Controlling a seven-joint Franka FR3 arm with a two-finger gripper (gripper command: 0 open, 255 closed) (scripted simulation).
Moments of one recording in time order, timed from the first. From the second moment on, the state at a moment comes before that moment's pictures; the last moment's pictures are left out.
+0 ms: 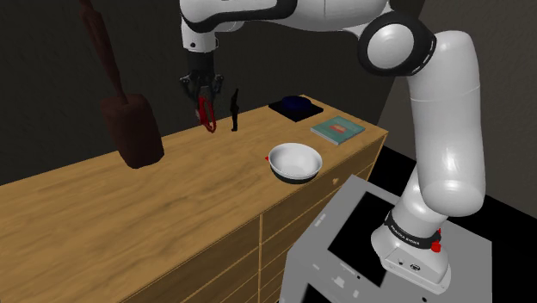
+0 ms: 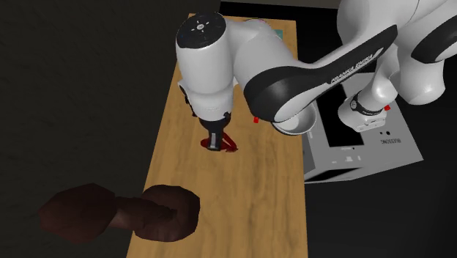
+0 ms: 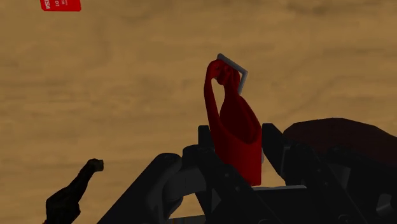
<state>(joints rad) 0.14 0.48 0.18 -1.21 0.01 1.69 0.47</state>
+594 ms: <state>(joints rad) 0.06 0.09 0.17 -1.72 0.08 1.81 0.38</state>
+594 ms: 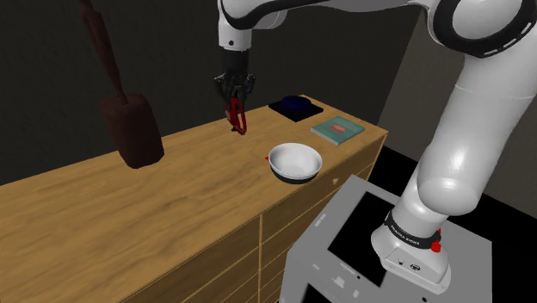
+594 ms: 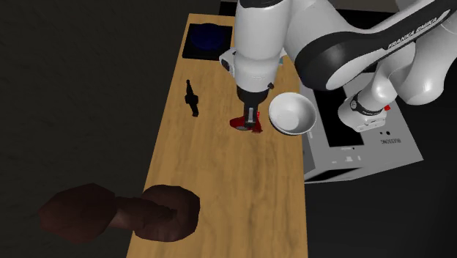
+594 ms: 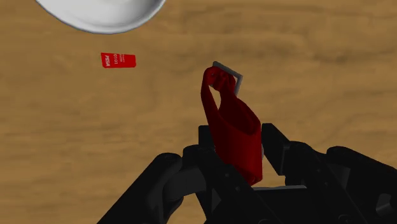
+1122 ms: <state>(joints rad) 0.03 -0.22 0.13 -2.04 0.12 1.82 0.30</state>
